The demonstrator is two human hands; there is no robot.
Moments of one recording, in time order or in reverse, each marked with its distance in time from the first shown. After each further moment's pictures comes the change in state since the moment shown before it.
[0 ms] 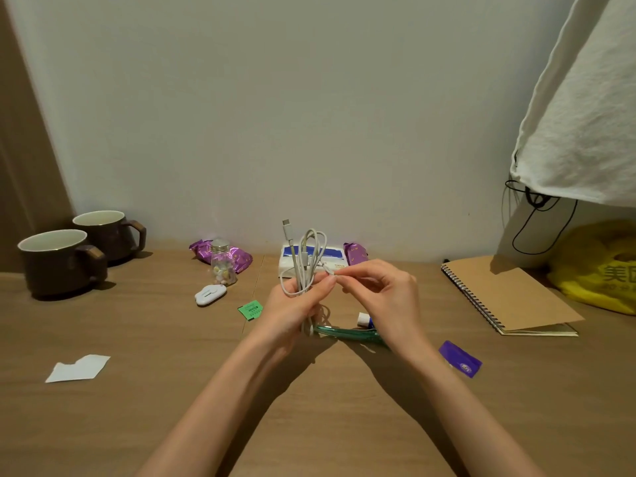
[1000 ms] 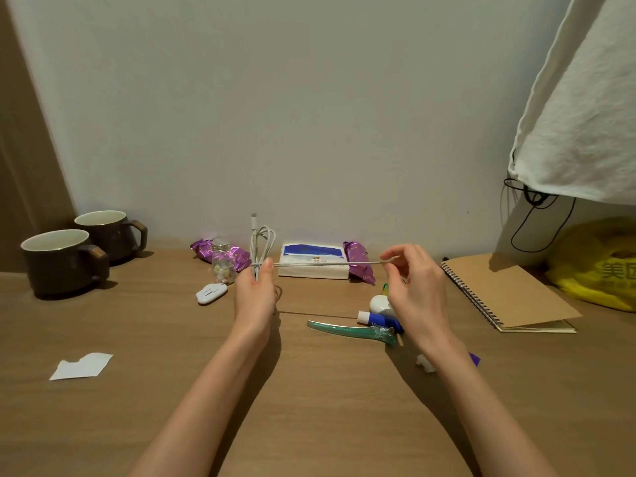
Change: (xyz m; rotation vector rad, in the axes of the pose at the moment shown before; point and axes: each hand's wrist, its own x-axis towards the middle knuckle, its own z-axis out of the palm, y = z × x) left_hand 0.020 0.001 -0.029 0.231 0.468 0.147; right_hand 0.008 0.012 -0.027 -0.505 0.170 -0.030
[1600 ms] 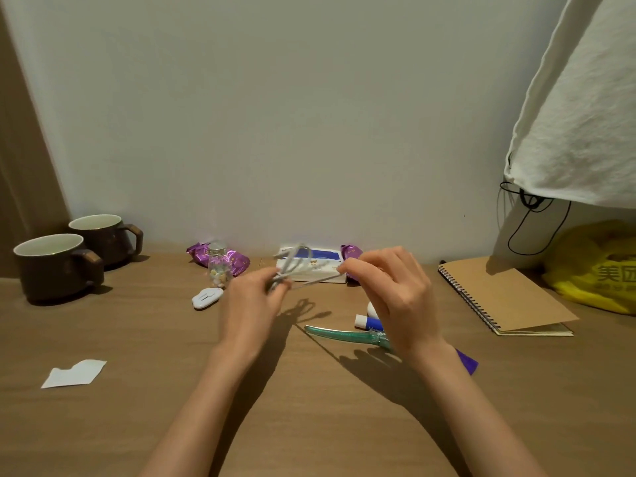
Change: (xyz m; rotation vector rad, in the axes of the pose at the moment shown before) left_hand -0.007 0.004 -0.015 0.677 0.009 0.574; right_hand -0.004 -0.016 0.001 -0.085 0.202 -0.694
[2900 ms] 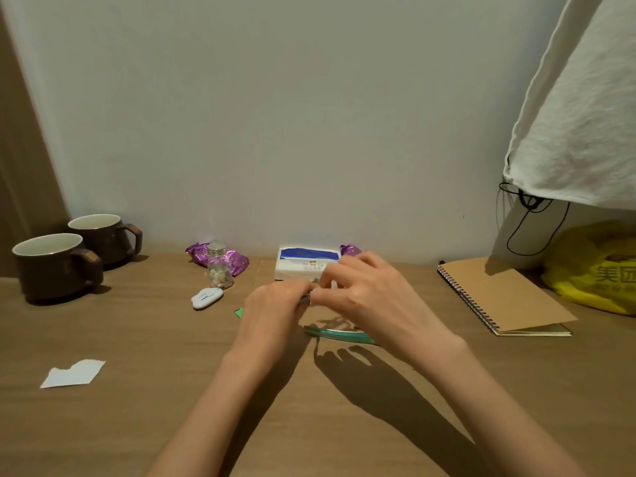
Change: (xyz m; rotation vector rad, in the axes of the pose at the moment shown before) left_hand -0.014 0.017 0.005 0.189 -0.160 0.394; right_hand 0.030 -0.022 -0.012 -0.096 -0.625 -0.222
